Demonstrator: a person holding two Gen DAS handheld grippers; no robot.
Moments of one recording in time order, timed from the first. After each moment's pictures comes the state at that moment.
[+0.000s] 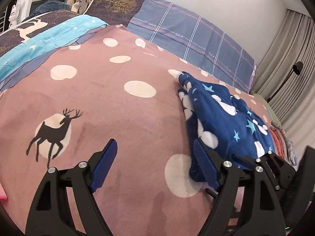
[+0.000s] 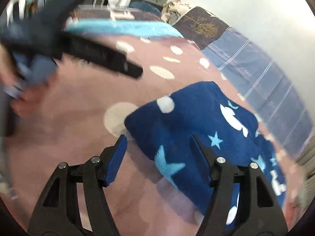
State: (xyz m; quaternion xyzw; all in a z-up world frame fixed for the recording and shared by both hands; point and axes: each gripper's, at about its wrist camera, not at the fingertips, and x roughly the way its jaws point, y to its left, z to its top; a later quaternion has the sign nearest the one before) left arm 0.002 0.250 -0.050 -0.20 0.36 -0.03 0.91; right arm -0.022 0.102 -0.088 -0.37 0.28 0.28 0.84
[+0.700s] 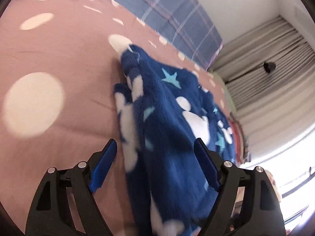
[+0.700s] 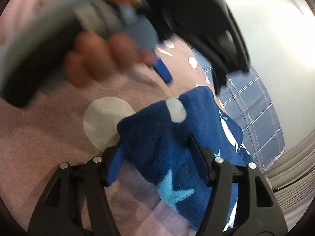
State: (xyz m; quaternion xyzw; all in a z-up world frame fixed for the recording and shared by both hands) left arm 0.172 0.198 -0.091 -0.29 0.47 -0.25 0.80; right arm -0.009 0.135 -0.126 -0.45 0.24 0.21 0.83
